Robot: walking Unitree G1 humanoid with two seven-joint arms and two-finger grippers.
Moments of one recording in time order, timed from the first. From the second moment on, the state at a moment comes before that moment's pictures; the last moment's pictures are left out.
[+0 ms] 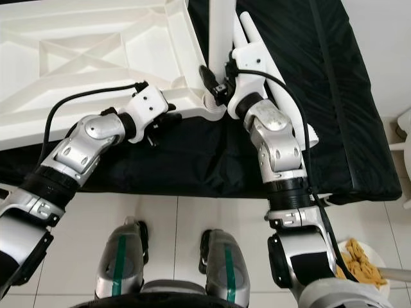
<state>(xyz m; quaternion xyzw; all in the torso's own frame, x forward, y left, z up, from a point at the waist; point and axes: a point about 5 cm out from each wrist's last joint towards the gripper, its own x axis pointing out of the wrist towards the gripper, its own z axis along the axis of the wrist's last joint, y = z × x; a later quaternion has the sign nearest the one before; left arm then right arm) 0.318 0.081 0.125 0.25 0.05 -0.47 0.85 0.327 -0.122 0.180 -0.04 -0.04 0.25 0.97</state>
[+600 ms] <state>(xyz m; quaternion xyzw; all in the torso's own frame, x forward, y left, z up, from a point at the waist) 0.318 0.082 0.126 0.25 0.05 -0.47 0.85 0.327 -0.118 0.168 -0.01 -0.04 0.24 0.97</state>
